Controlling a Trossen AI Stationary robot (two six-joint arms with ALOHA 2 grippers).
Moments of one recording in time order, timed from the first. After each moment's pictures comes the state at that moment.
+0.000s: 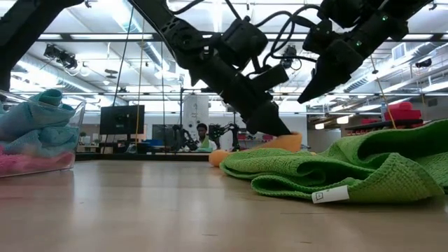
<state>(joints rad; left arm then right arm) 0.09 2.13 1.36 0.17 -0.12 0.38 -0.15 1.10 0.64 -0.25 0.10 -0.01</state>
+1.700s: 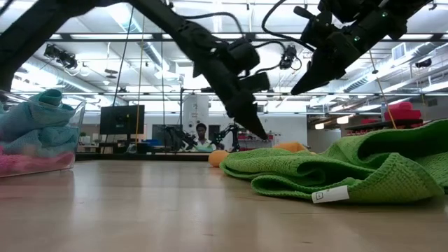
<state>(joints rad) 0.30 2.13 1.57 -0.33 0.19 0.41 -0.14 1.10 0.64 -0.17 0.10 -0.04</state>
